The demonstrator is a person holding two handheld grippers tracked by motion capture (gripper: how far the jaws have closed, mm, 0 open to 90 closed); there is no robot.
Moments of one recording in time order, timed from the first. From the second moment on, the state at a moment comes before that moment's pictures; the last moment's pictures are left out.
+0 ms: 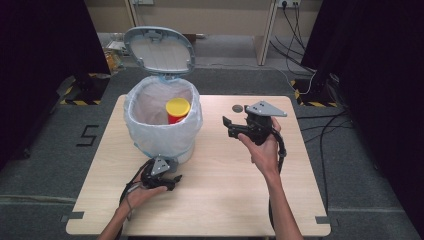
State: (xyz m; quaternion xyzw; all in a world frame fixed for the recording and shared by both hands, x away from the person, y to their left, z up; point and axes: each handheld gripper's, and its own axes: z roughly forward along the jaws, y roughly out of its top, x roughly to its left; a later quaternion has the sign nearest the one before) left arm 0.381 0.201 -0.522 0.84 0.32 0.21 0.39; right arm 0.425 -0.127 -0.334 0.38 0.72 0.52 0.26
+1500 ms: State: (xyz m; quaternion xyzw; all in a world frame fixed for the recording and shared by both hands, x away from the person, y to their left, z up) left arm 0.381 0.201 -0.522 0.84 0.32 0.21 0.39; right arm 0.365 -0.164 -0.448 0.43 0.74 0.46 0.25
